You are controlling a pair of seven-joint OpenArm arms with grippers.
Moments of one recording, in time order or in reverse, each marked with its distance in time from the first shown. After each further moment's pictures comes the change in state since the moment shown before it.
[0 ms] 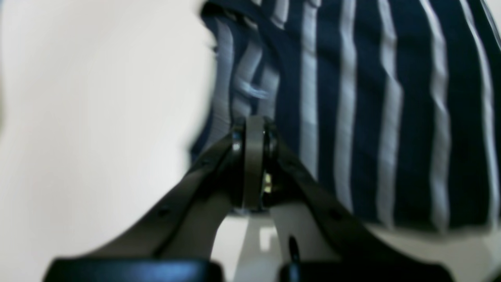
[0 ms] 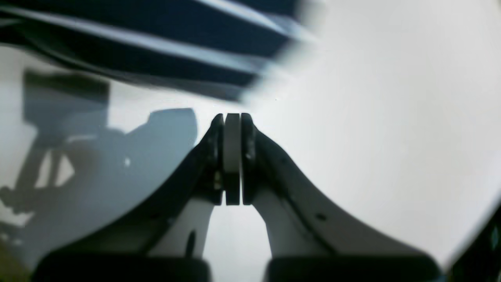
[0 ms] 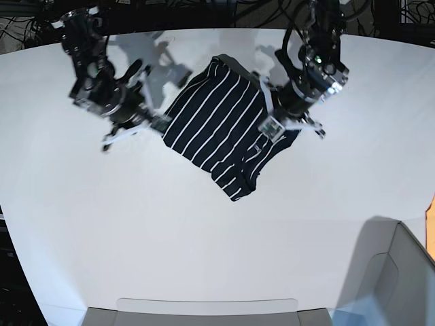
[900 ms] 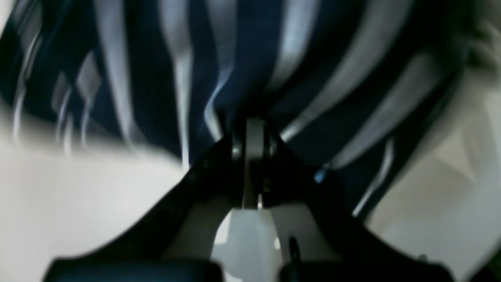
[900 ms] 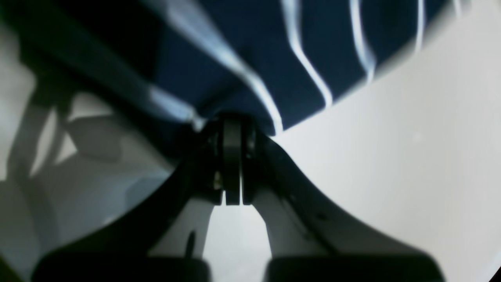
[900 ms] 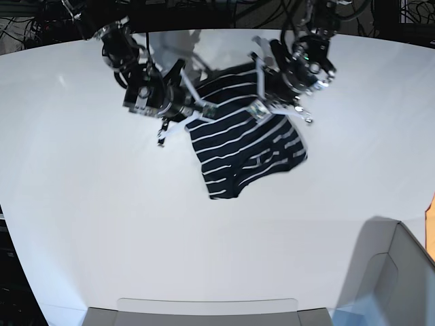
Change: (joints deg) left arm -0.5 -4.3 1.8 -8.1 2.8 0.2 0.6; right arm 5.5 -7.2 -19.6 -10.4 -7.2 0.0 0.3
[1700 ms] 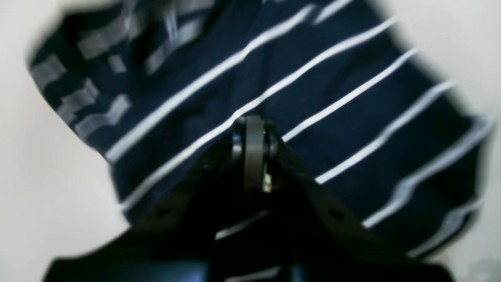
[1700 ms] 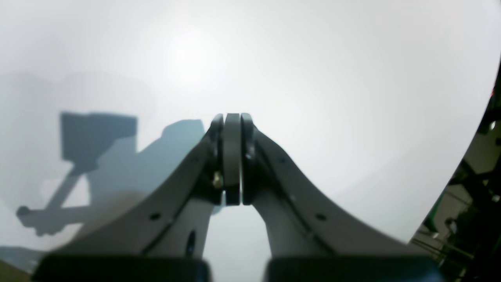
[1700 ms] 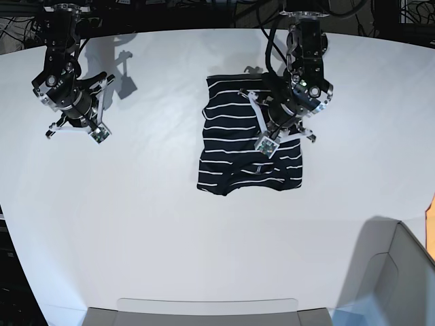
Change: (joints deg) left arm -6.7 12.6 -7.4 -8.2 0.4 0.2 -1.8; right arm -11.5 2.4 41.0 7.7 4.3 0.0 -0.6
